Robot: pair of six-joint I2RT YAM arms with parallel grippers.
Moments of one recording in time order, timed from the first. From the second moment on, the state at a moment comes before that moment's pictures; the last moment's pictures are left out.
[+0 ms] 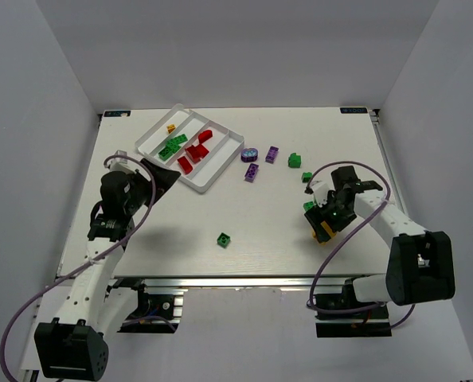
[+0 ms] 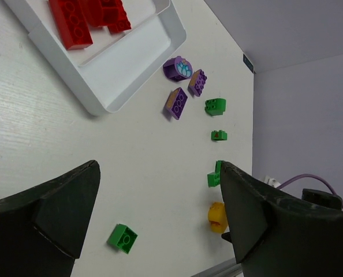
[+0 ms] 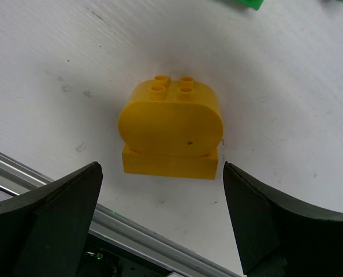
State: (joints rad) left arm -0.07 0.87 0.65 -0.14 0.26 -0.86; right arm 0.18 1.34 0.83 -0.84 -0.21 -0.52
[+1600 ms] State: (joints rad) left arm -0.51 1.17 0.67 0.19 0.42 -1.07; right arm 0.29 1.15 0.99 -0.85 -0.78 -0.95
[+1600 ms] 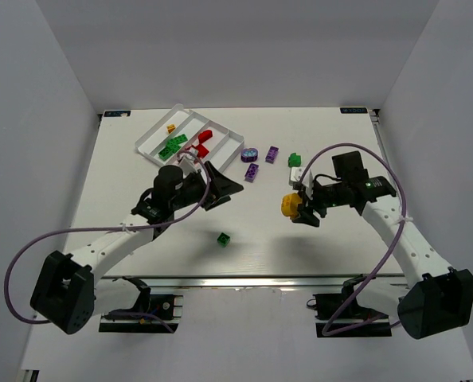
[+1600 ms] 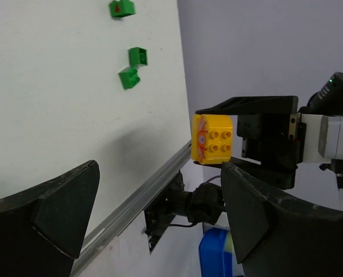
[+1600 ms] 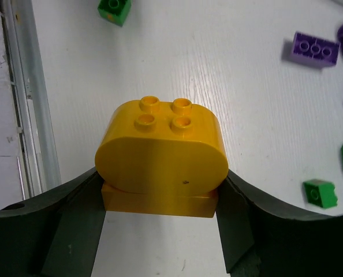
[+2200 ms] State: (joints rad) left arm -0.70 1.41 0.88 0.18 0.48 -0.97; right arm 0.46 1.19 0.98 -0.65 -0.77 -0.87
